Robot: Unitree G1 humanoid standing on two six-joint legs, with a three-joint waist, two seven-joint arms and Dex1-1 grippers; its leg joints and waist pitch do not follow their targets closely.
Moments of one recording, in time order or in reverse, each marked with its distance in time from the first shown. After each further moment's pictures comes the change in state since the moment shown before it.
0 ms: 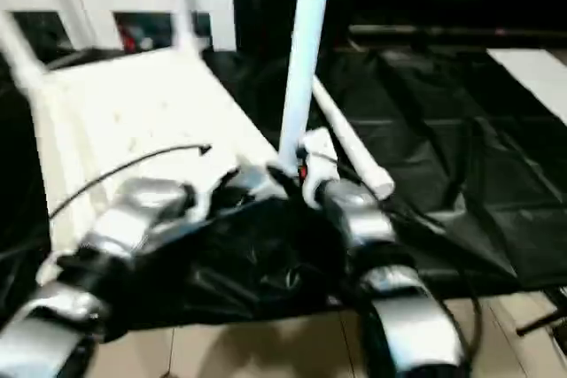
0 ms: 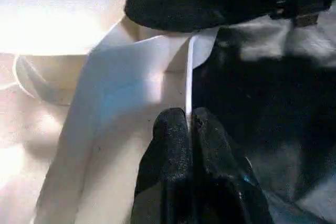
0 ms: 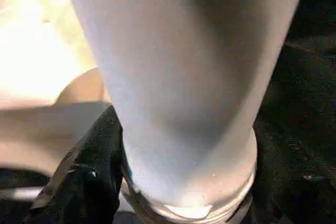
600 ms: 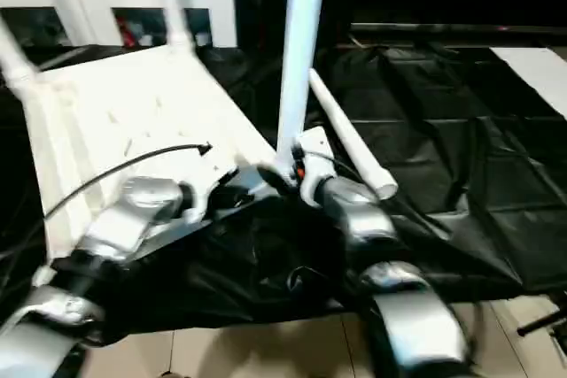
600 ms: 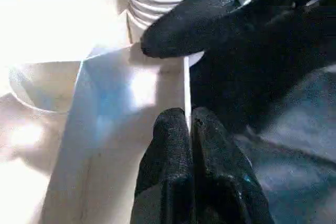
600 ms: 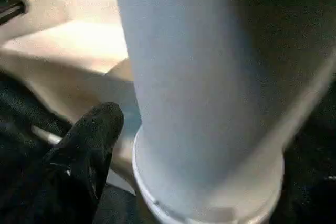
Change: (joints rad) left arm 0.045 0.111 -0.038 -0.060 -0.017 -0.094 -0.227; right arm 0.060 -0.109 0.089 -0.039 -0.030 -0.131 0.413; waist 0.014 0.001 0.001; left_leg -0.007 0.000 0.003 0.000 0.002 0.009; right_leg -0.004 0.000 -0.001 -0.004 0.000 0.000
